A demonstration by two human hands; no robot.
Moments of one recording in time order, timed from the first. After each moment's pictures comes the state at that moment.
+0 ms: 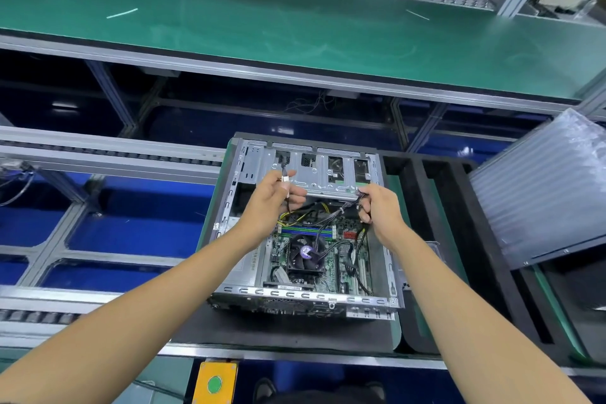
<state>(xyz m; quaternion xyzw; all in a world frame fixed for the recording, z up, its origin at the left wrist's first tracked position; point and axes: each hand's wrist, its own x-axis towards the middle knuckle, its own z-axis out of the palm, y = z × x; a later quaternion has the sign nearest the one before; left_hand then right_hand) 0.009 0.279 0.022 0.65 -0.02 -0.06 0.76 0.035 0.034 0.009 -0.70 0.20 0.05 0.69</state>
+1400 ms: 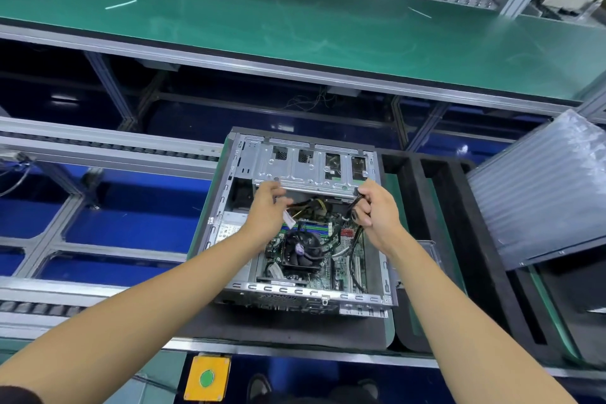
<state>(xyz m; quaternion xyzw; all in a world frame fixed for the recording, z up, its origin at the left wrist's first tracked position) 0.008 0.266 -0.005 0.78 0.09 -0.08 0.62 0.010 0.041 0.034 -0.61 0.15 0.08 0.78</state>
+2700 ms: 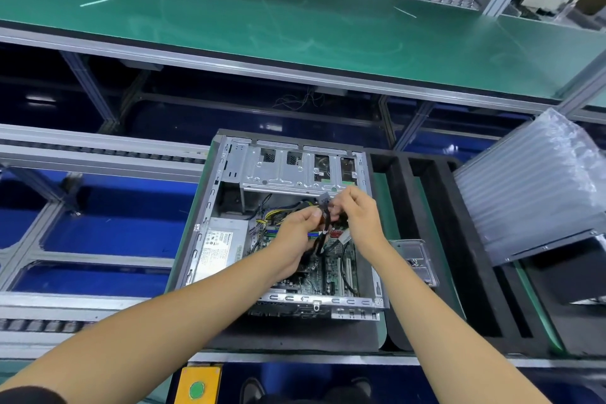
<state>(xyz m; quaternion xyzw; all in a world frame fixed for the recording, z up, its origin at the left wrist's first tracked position) -0.020 0.196 0.003 0.57 0.08 -0.23 0.79 0.002 0.052 0.024 -0.76 0.04 0.00 0.65</state>
